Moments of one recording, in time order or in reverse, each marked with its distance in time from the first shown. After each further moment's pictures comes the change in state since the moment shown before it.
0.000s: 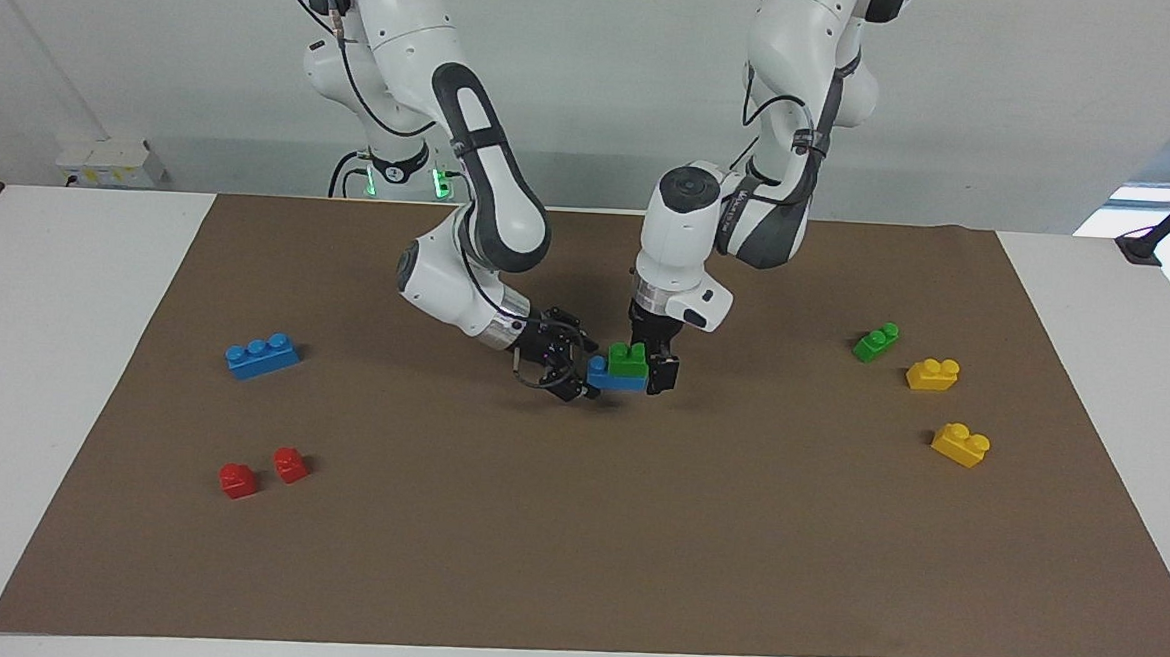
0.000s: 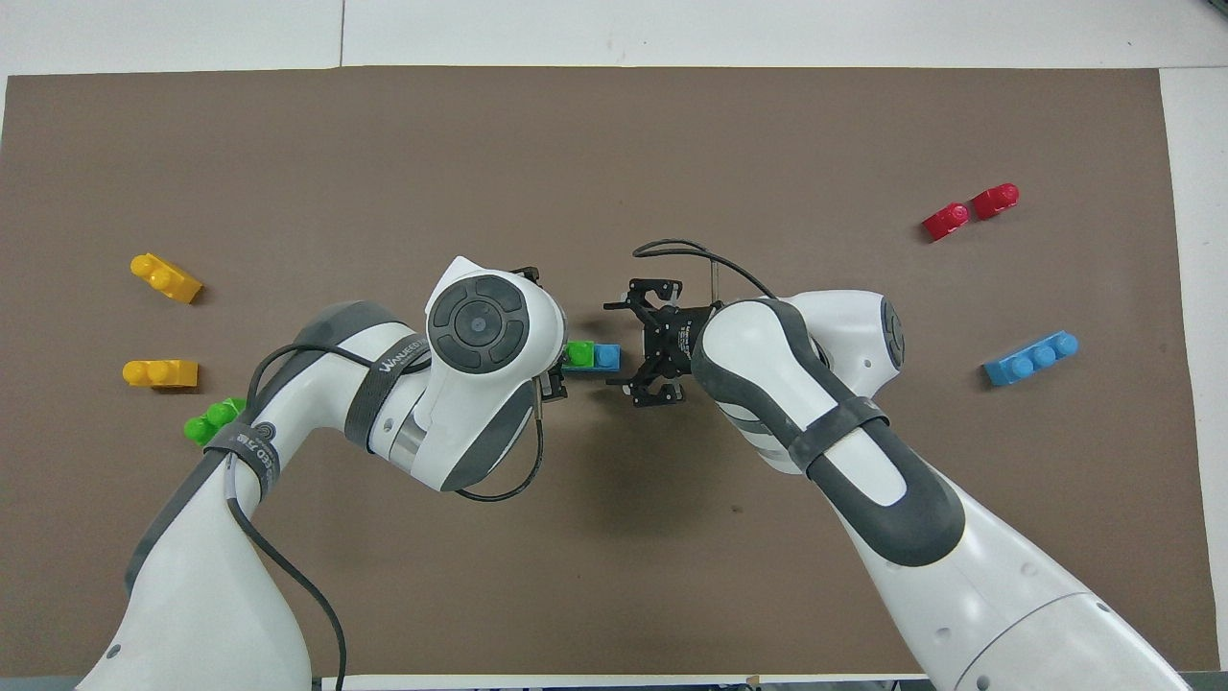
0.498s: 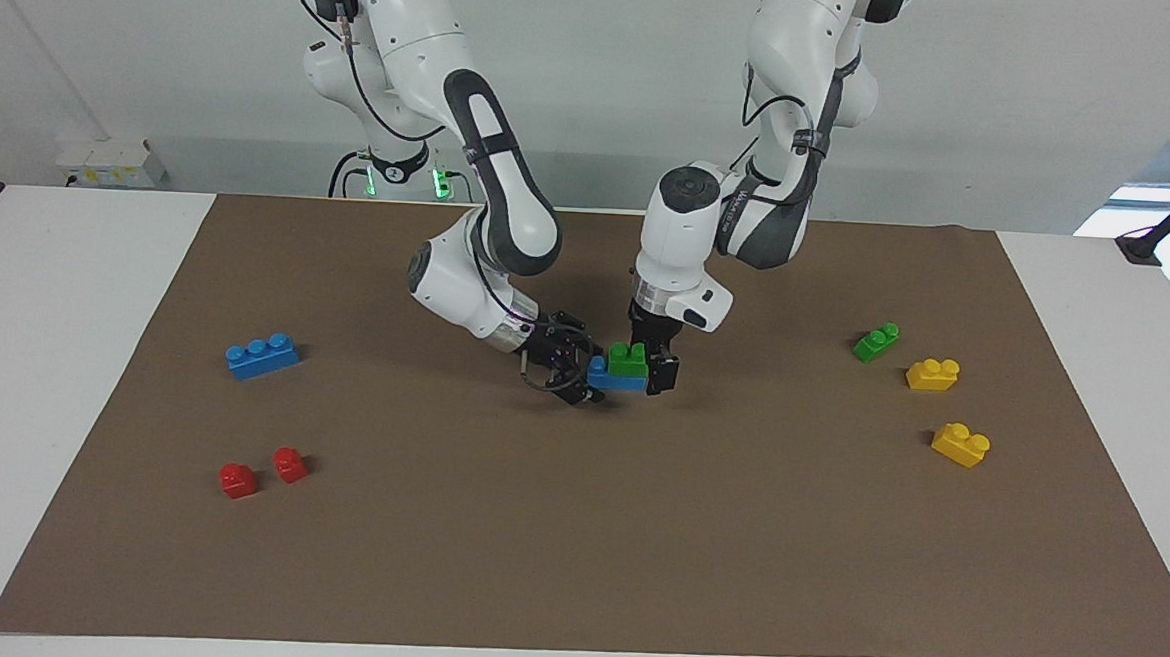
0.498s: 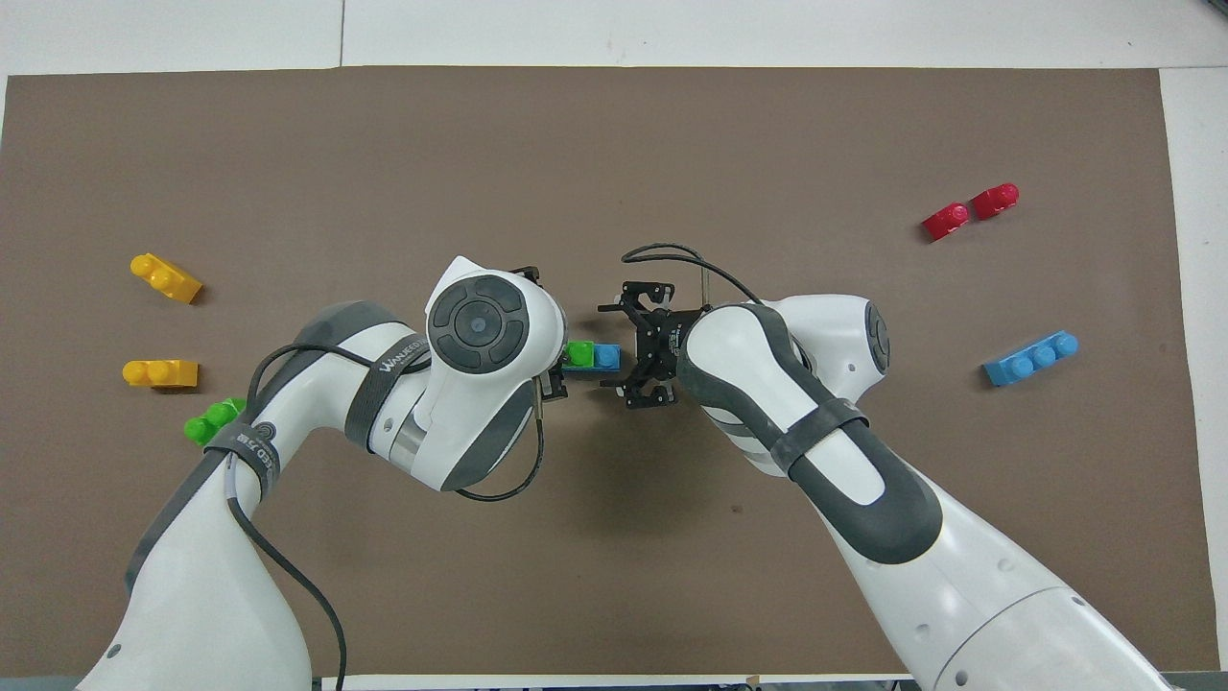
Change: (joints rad) left arm 0.000 0.000 0.000 0.000 0.000 0.004 -0.001; right arm 0.023 0.025 0.000 0.013 0.007 0.037 0.002
